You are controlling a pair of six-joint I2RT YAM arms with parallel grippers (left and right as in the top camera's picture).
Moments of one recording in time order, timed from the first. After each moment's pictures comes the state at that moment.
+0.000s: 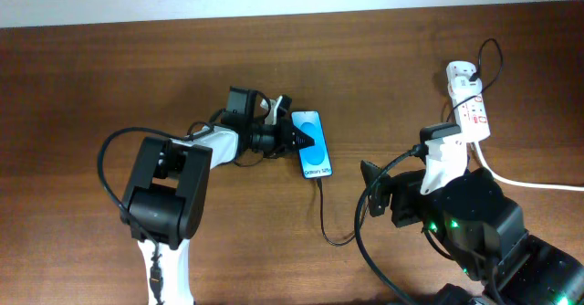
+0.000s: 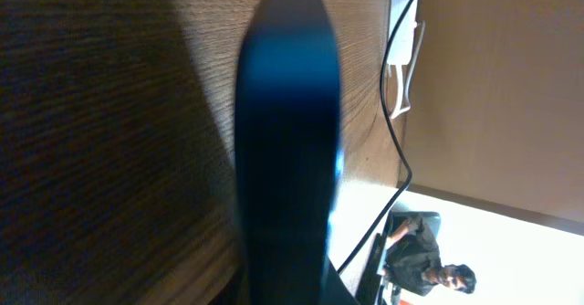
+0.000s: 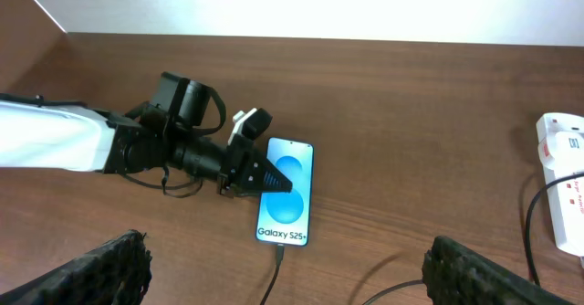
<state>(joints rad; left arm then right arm) -0.31 2.18 1.20 0.00 1.02 -0.56 0.69 0.79 1.15 -0.89 0.29 0.37</state>
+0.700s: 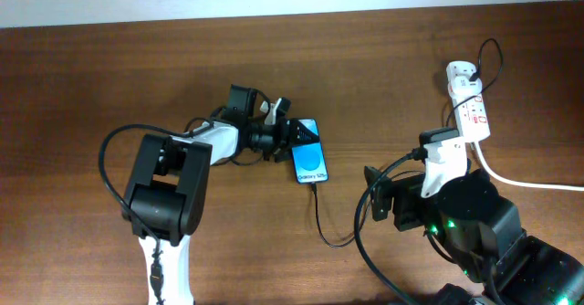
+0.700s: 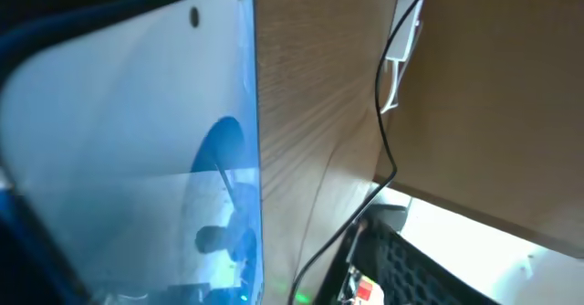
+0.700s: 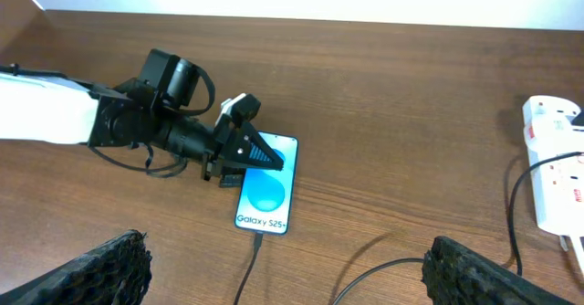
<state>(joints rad) -0.30 2.20 1.24 -0.13 1.05 -0.60 0.69 0.79 1.15 -0.94 0.30 0.37</state>
